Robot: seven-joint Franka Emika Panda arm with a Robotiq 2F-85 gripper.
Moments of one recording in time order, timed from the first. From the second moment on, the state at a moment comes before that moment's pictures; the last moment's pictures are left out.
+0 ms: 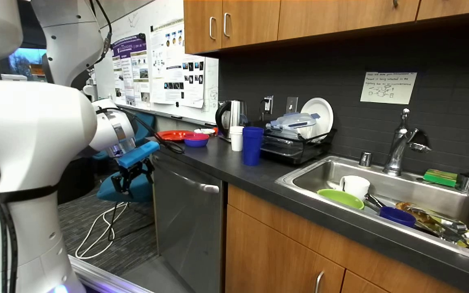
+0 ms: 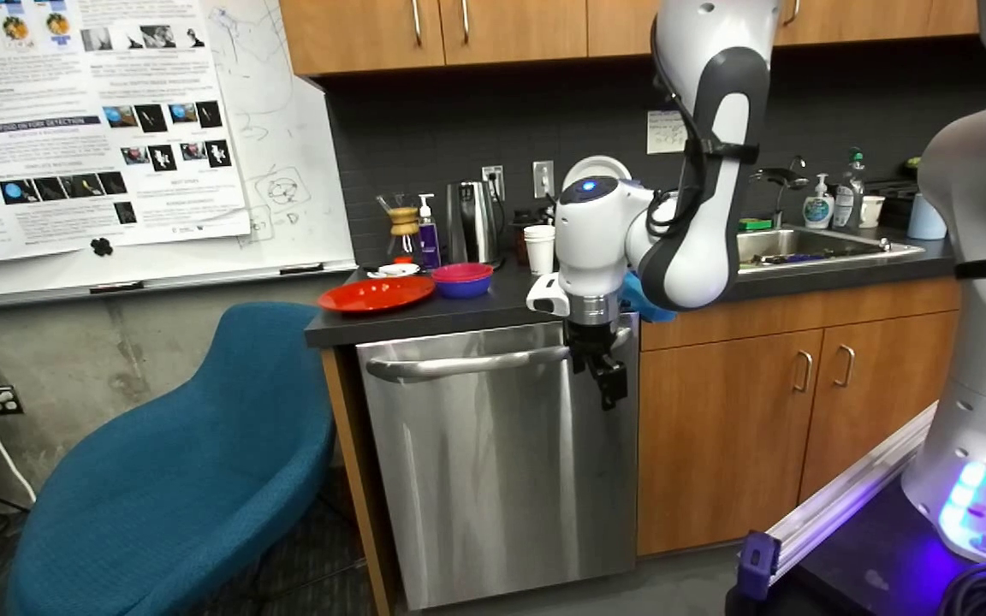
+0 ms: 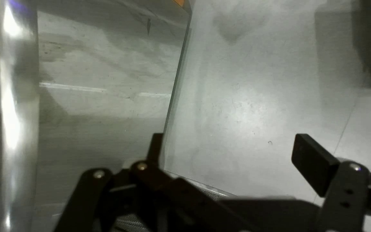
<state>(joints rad) 0.98 0.29 -0.60 -2.61 -0.66 2.97 -0.30</state>
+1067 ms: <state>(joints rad) 1.08 0.32 -0.63 -2.39 -0.66 2.84 -0.28</state>
